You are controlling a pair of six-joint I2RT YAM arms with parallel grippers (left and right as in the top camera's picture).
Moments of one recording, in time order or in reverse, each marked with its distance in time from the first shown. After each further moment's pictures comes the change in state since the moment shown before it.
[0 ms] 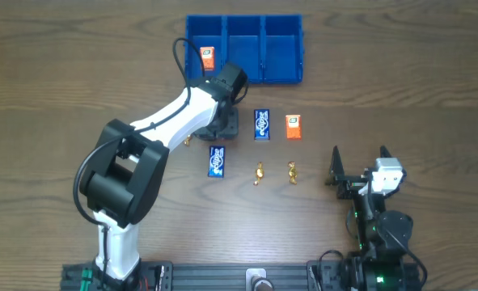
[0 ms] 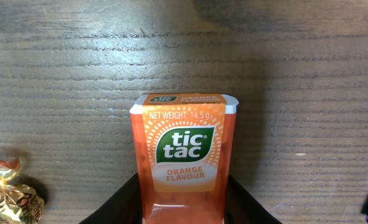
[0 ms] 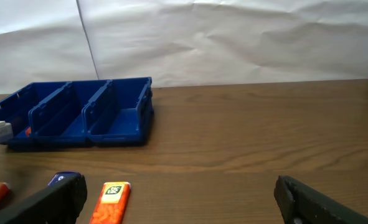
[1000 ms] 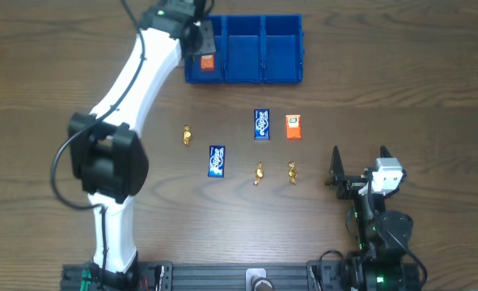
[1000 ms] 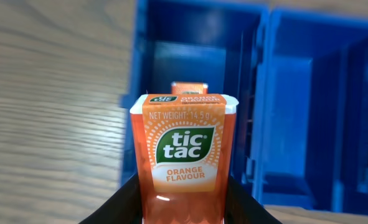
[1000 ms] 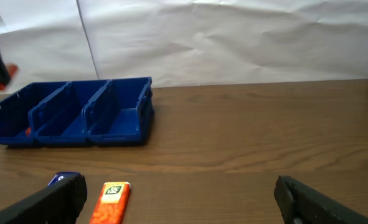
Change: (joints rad) left arm 0.206 0.135 0.596 -0.083 -0.063 0.129; right arm 0.000 0.000 0.000 0.000 0.000 0.000
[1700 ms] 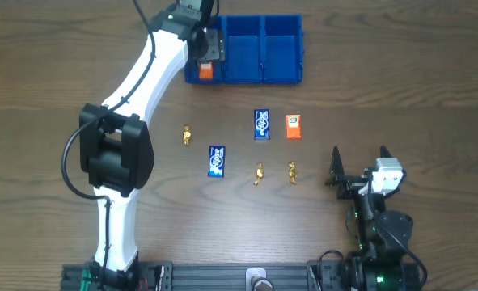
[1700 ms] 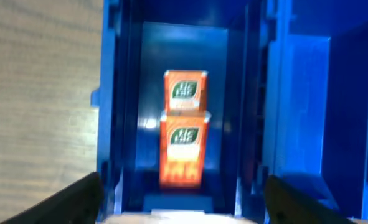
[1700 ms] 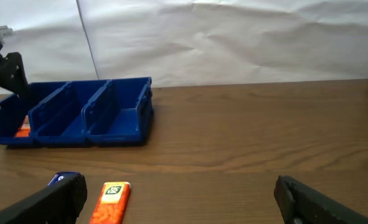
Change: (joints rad) left arm -0.005 0.046 0.005 -0.005 0.013 0.026; right arm 0.000 0.000 0.000 0.000 0.000 0.000
